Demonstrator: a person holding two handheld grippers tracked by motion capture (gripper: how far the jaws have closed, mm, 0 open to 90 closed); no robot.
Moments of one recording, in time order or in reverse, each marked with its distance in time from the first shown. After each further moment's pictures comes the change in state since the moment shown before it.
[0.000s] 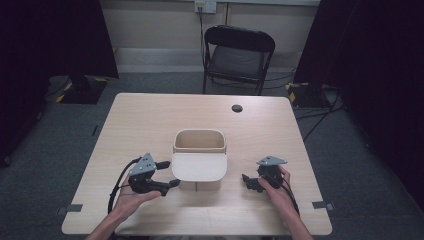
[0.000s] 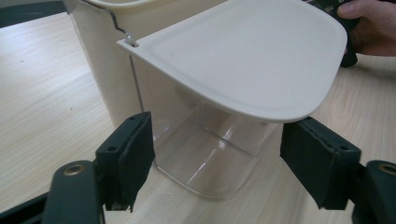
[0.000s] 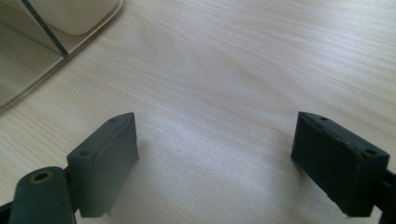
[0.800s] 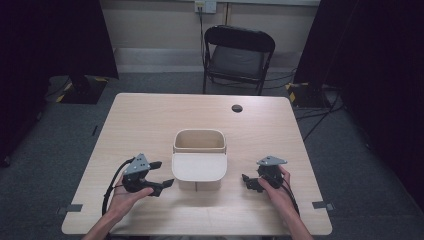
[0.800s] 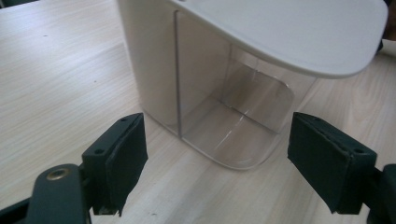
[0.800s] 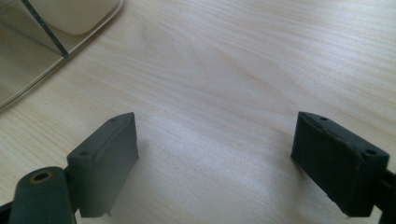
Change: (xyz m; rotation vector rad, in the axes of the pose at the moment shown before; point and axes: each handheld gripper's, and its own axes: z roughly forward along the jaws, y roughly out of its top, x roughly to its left) left arm 0.012 -0.013 -0.007 0.043 0.036 -0.033; right arm 0.000 0.000 0.000 0.000 0.000 0.000
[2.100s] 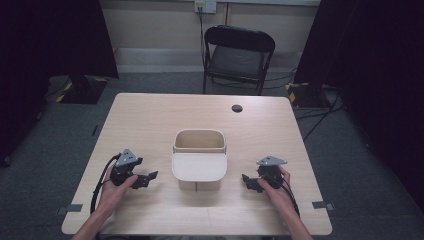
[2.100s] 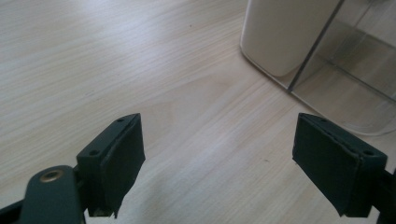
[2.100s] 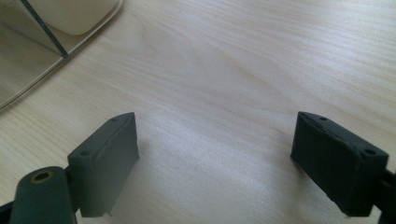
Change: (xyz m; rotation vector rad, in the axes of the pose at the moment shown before) left arm 0.048 -0.028 -0.007 0.103 0.201 -0.111; right arm 0.001 0.000 0.000 0.000 -0.005 0.006
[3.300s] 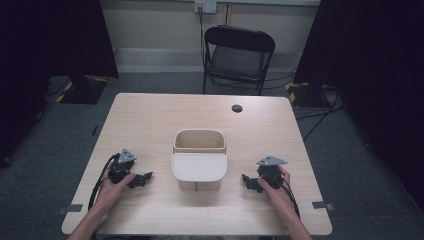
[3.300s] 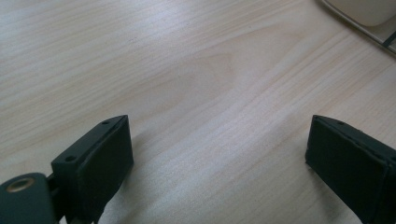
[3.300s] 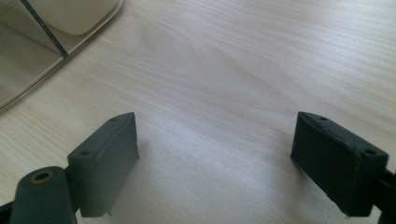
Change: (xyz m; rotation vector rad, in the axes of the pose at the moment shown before) left arm 0.026 -0.018 0.017 0.122 0.102 -0.020; right arm 0.000 0.000 0.000 0.001 -0.001 0.000
